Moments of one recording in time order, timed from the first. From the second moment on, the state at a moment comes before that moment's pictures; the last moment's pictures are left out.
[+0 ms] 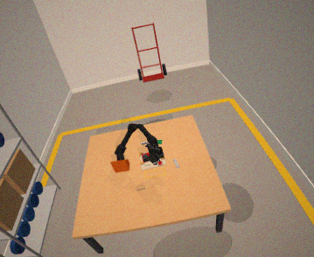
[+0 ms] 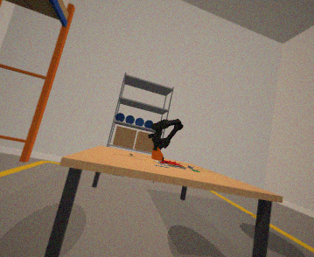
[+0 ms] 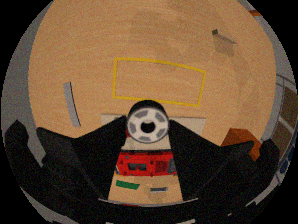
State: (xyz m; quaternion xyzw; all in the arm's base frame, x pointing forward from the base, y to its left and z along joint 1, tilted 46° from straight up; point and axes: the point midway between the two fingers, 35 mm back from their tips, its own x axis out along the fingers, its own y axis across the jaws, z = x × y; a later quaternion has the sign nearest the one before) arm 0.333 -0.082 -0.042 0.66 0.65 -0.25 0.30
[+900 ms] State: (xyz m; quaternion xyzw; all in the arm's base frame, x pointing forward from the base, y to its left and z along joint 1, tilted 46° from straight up) arm 0.318 -0.059 -0.109 0.65 0.65 -0.25 0.30
